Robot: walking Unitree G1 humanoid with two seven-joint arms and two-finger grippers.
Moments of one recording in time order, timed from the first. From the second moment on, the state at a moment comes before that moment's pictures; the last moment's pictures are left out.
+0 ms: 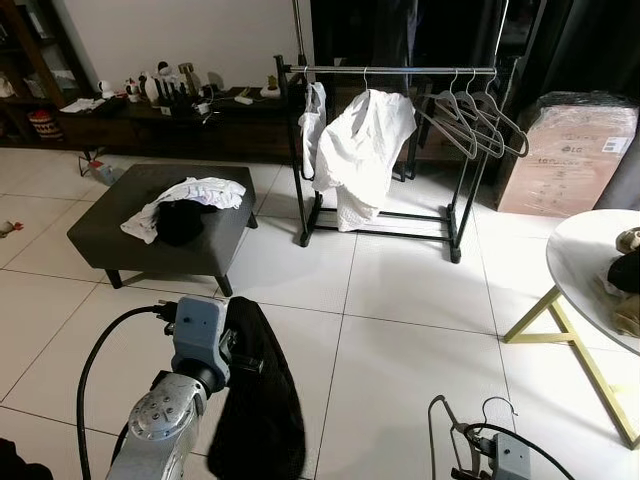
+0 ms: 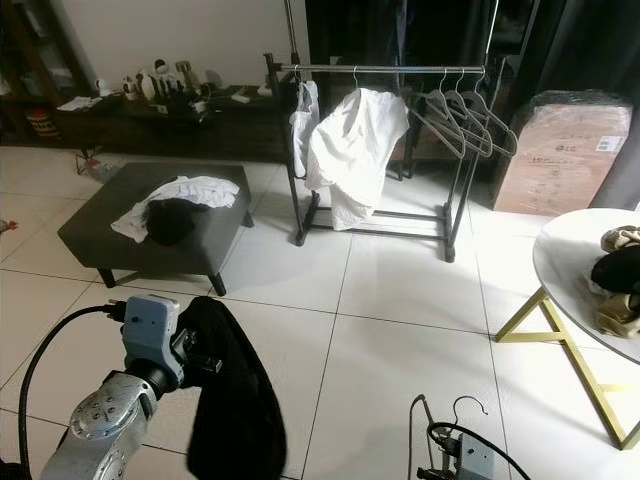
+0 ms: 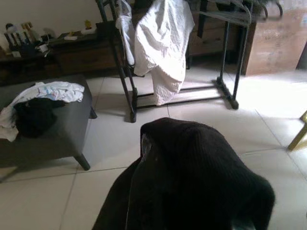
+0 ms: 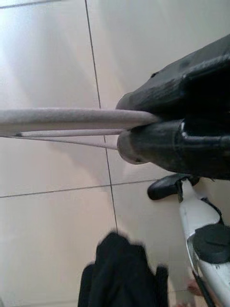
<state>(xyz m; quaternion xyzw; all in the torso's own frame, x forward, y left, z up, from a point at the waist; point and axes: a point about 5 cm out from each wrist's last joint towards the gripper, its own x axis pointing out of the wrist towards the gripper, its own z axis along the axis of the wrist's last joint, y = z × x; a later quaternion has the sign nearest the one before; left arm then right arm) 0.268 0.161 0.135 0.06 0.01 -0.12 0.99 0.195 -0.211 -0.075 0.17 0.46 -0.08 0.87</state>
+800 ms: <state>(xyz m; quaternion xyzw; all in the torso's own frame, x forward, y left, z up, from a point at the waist) 0.263 0.150 0.131 0.12 0.01 -0.15 0.98 0.181 -0.211 -0.082 0.17 0.46 -0.14 0.86</state>
